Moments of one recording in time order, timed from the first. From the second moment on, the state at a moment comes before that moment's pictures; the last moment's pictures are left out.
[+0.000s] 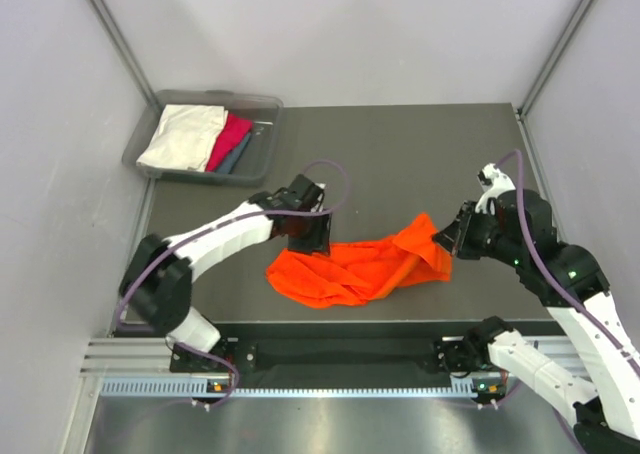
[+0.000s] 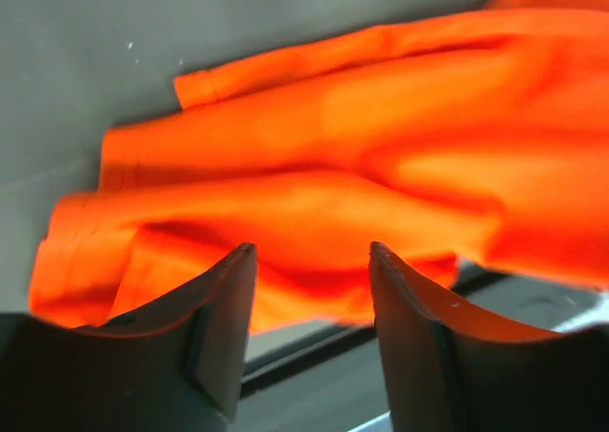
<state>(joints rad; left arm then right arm) -0.67 1.47 1.07 -0.64 0.14 -0.55 0.46 0.74 1.11 -0.98 -0.10 0.54</state>
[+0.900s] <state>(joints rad) -0.72 1.85 1.20 -0.58 -0.03 -0.53 0.46 0.70 1.06 -1.00 -0.10 0.55</state>
